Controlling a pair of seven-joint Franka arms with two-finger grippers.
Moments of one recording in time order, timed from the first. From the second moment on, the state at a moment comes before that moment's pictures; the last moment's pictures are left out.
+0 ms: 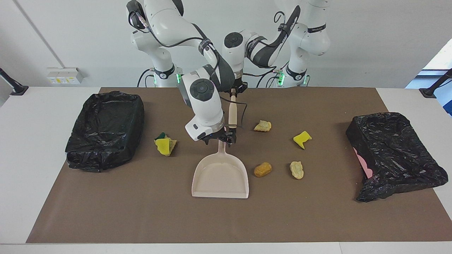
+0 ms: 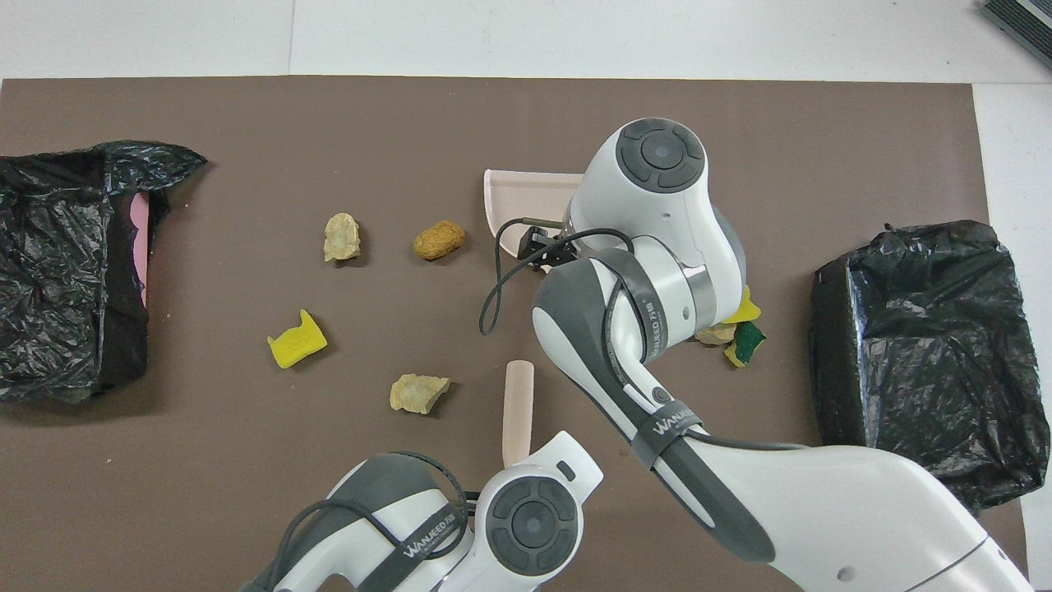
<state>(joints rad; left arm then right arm) -0.88 -0.01 -0.06 -2.19 -0.10 2.02 -0.72 0.42 0.49 0.04 -1.50 0.11 1.96 0.60</state>
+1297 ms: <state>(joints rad) -0.18 -0.14 -0.05 -2.17 -0.09 1.85 -0.39 0.43 0.47 0.06 -1.60 0.11 1.96 0.16</state>
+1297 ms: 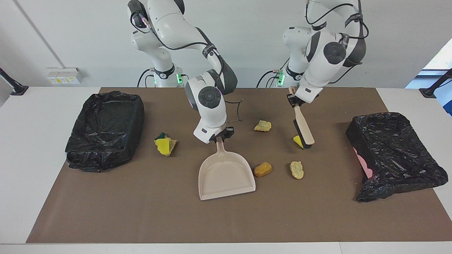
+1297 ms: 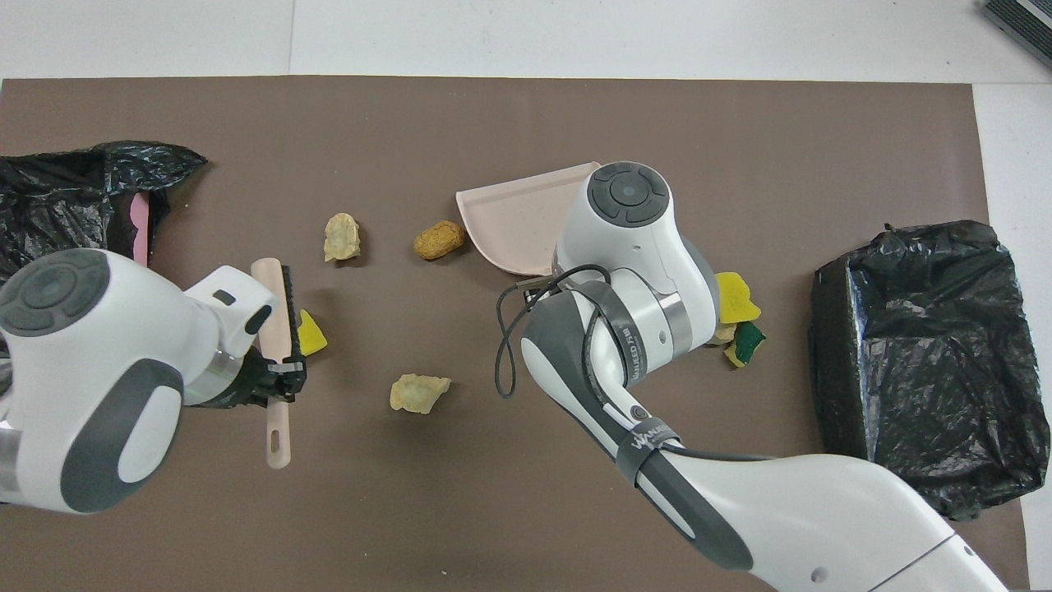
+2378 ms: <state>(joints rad) -0.06 -0.05 -0.07 -2.29 -0.09 1.97 -0.17 0.44 0.17 0.06 -1.97 -0.19 1.95 -0.69</state>
